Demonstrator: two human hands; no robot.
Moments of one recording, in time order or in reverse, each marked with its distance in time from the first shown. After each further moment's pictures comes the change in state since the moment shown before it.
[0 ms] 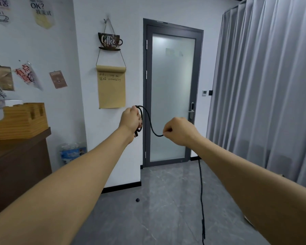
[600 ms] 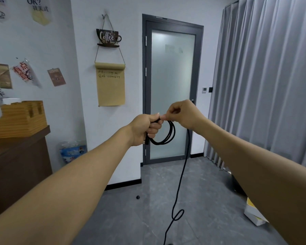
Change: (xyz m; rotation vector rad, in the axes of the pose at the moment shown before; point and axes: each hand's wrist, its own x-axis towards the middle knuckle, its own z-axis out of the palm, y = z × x) left_hand -0.019 0.003 0.012 0.018 -0.574 -0.284; right_hand 0.007 0.003 -0.029 0.549 0.054 0.032
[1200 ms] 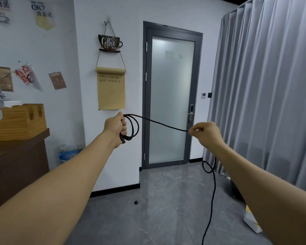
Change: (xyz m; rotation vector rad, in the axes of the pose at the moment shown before) left_hand -0.008 -0.003 -0.052 -0.243 0.659 0.144; right_hand -0.025 0.064 -0.018 -0.112 0.271 0.238
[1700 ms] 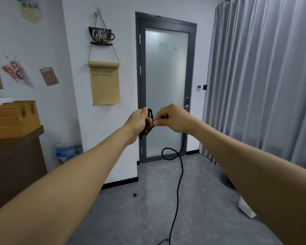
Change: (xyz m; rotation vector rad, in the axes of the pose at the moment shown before) left_hand -0.028 -0.021 0.053 0.404 -0.352 0.136; right_hand -0.012 -0.068 0.013 -0.121 -0.409 -0.419
